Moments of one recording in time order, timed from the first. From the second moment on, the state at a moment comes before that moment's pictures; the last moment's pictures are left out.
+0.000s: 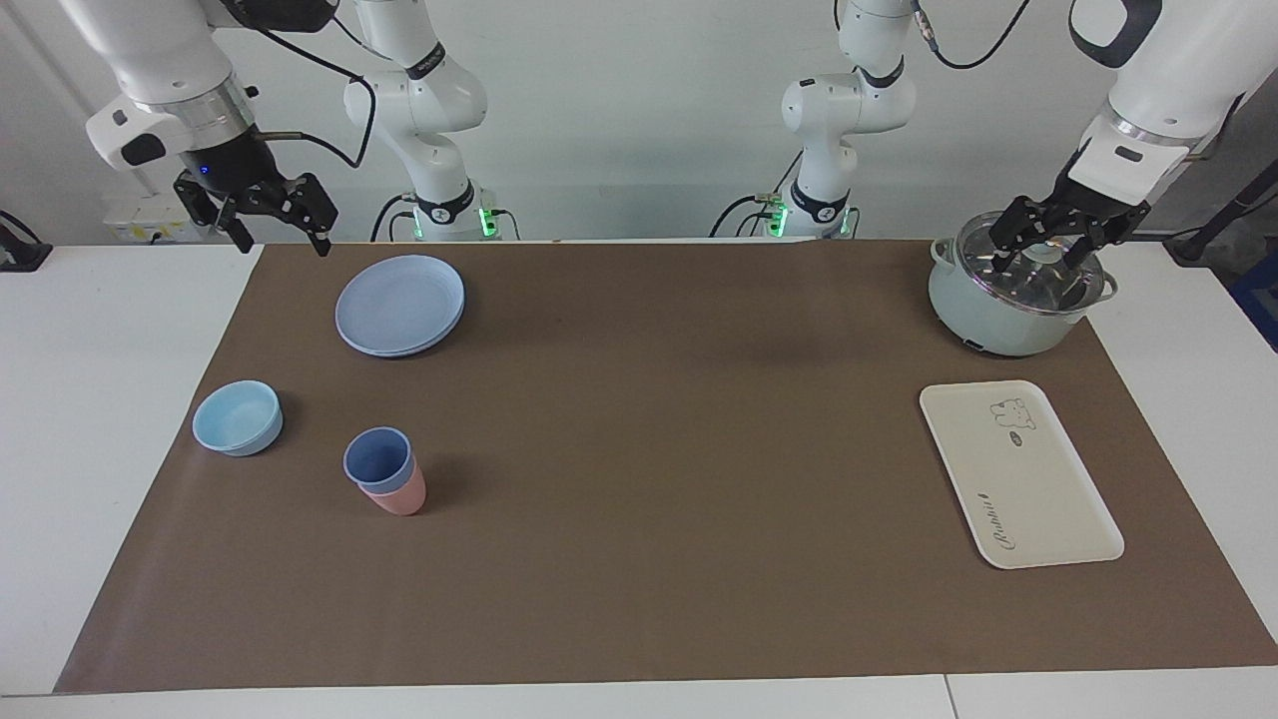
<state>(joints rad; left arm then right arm) 0.01 0.02 0.01 -1.52 0.01 1.52 0.06 0.05 -0.10 -0.10 -1.65 -0.01 1.56 0.05</state>
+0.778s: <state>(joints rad) 0.01 0.02 0.01 -1.52 0.01 1.52 0.06 0.05 -0.12 -0.10 -1.67 -0.01 1.55 -0.02</state>
